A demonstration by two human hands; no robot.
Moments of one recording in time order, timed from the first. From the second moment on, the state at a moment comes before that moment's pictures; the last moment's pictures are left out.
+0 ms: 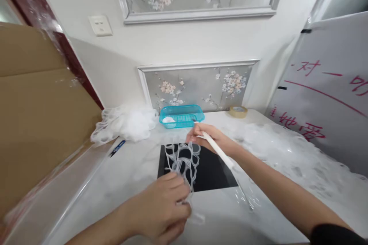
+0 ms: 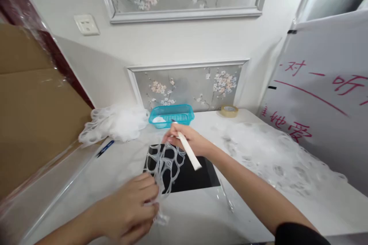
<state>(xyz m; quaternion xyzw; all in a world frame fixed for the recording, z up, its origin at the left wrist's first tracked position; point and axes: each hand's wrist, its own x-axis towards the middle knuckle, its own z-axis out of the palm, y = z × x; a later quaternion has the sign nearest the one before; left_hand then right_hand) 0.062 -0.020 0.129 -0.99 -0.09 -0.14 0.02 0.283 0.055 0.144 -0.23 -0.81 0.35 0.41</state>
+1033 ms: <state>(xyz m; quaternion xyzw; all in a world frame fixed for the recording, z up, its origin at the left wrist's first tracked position) -0.004 -0.005 0.293 -0.75 -0.35 -0.48 -0.28 0.339 -0.034 0.253 -0.40 -0.67 0.23 0.58</state>
